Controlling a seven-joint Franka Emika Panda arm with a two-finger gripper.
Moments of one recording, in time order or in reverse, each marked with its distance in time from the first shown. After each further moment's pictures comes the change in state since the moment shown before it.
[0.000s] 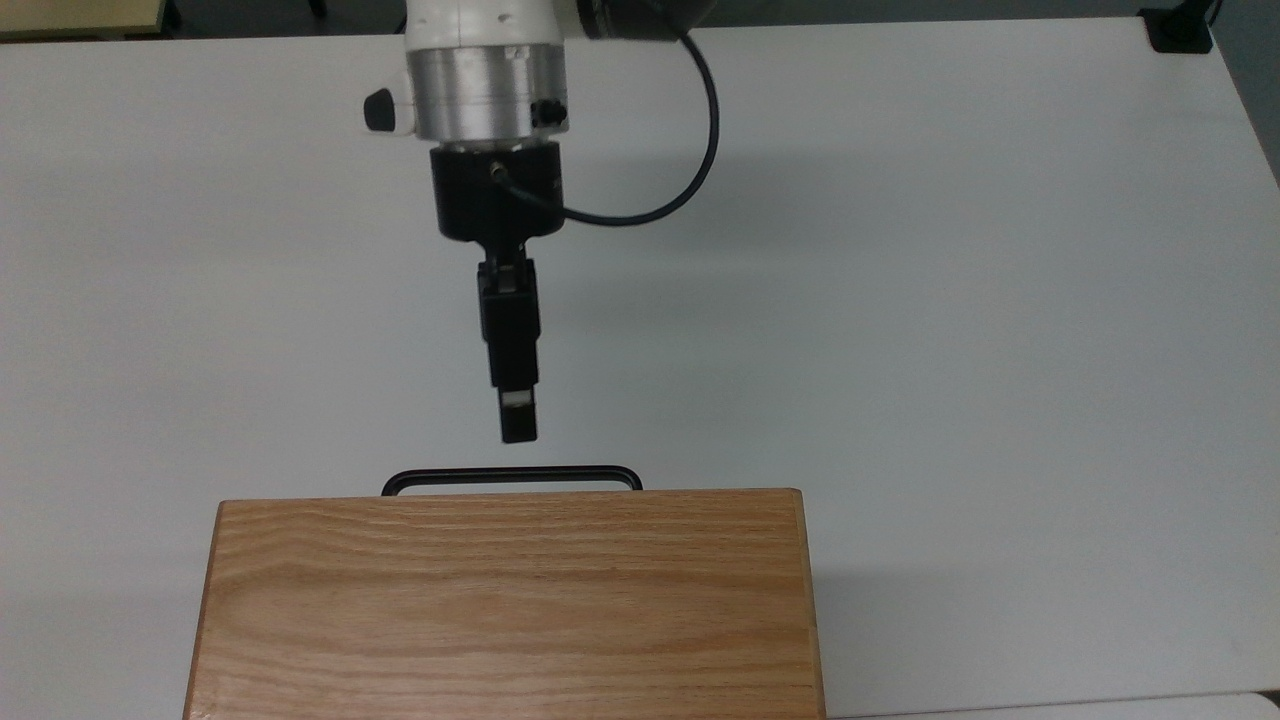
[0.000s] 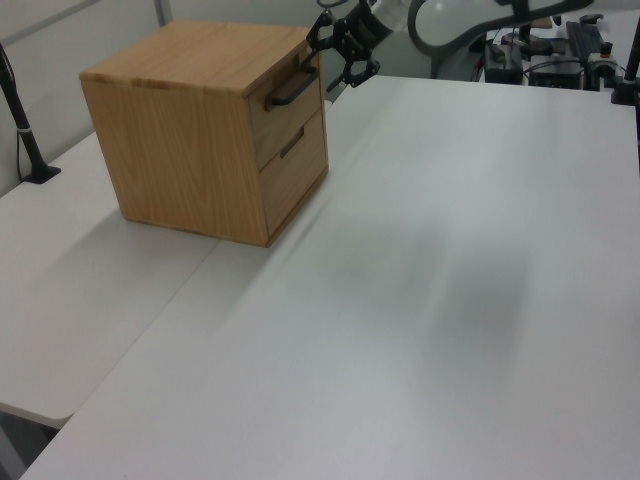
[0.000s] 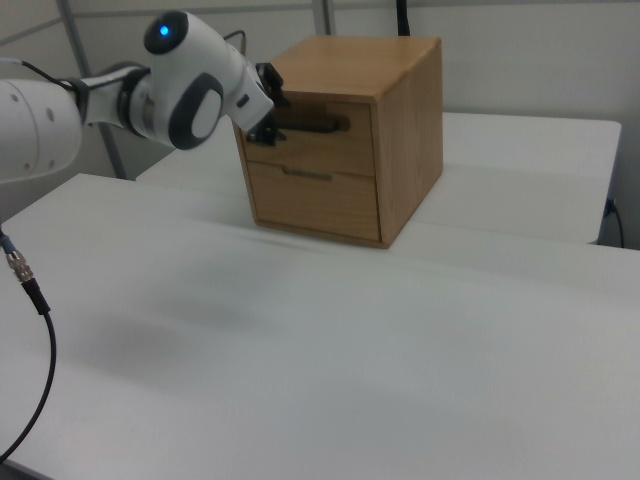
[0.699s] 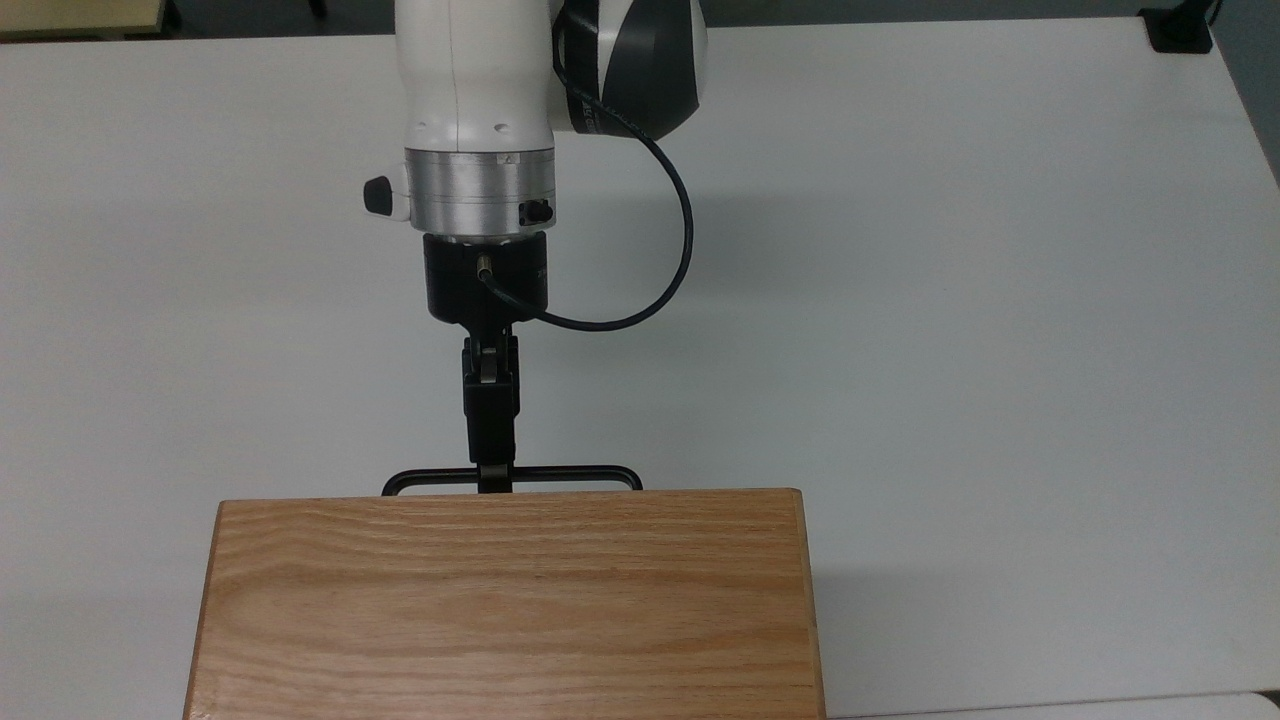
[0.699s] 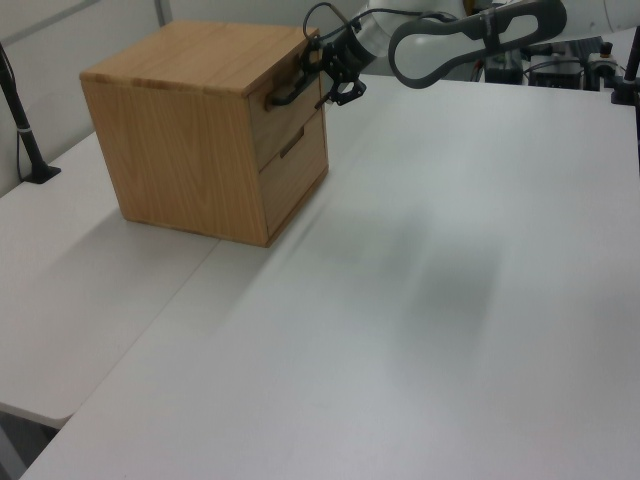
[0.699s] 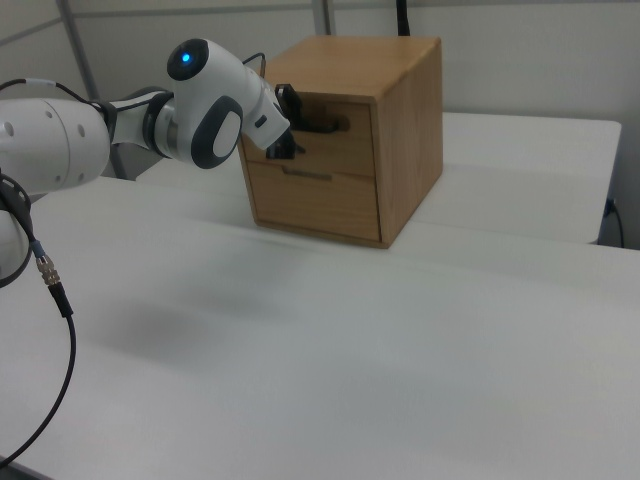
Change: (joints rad) arm 0.002 0.125 -0.029 0.078 -0.001 0.046 0.032
